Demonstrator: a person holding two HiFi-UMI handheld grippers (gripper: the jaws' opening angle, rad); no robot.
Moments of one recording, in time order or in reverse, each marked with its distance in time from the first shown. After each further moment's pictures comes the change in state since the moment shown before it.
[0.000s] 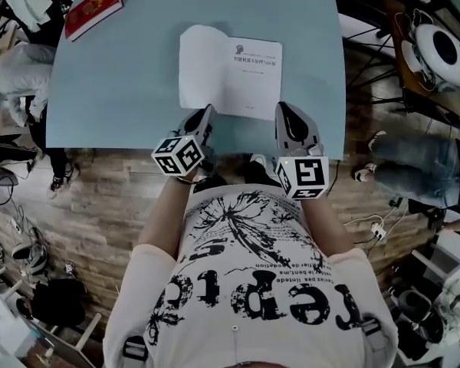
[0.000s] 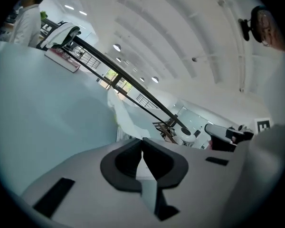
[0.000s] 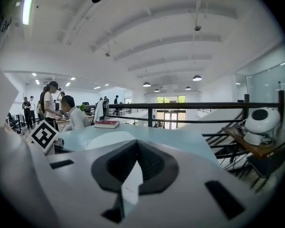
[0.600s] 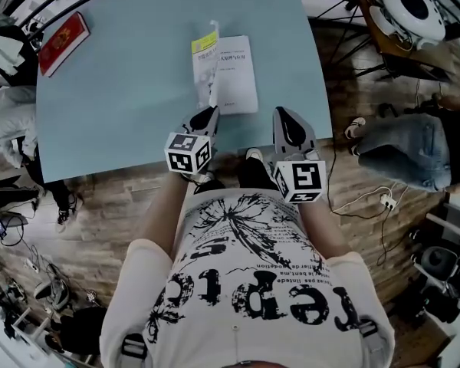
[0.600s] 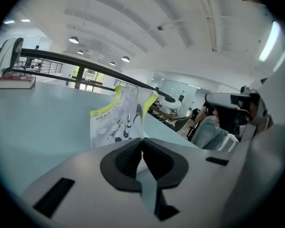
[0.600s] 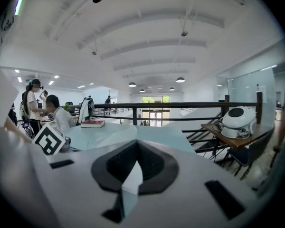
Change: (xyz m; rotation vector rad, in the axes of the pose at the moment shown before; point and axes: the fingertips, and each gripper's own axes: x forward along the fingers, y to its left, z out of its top) left arm 0.045 -0.054 -0.048 0.425 0.248 -0.133; right arm -0.059 -0.032 -0.018 0.053 0.005 -0.194
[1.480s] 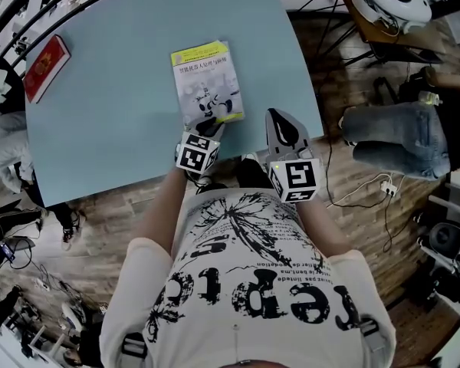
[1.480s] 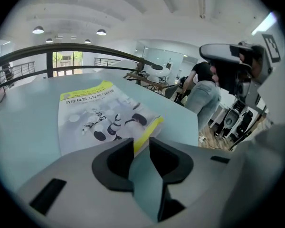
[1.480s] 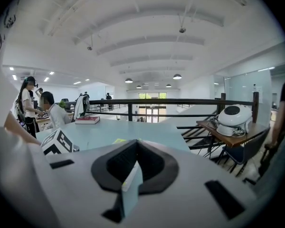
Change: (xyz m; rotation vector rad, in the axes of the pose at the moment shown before) left arm 0.061 -0.023 -0.066 0.229 0.364 -0.101; right arm 0.009 -0.032 -0.013 0.004 0.049 -0.049
